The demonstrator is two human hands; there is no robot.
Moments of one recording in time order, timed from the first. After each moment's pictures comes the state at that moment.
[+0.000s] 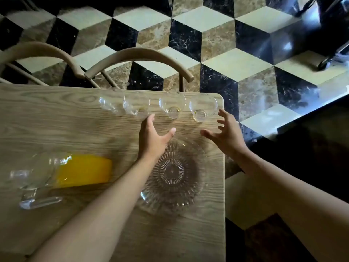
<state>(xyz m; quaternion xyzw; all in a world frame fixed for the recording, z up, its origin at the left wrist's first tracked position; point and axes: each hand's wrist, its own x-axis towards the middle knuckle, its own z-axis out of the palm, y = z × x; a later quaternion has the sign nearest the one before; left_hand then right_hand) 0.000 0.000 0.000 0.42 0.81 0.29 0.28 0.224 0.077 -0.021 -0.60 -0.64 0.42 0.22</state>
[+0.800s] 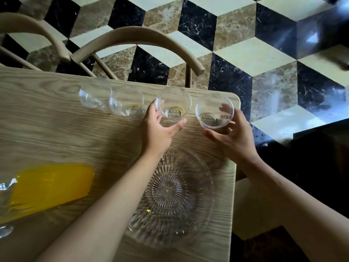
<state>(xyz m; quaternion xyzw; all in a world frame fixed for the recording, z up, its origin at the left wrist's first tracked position) 0.007 0.064 -0.057 0.33 0.74 0.46 0.38 0.212 0.119 -0.065 -0.55 -0.60 0.49 0.31</state>
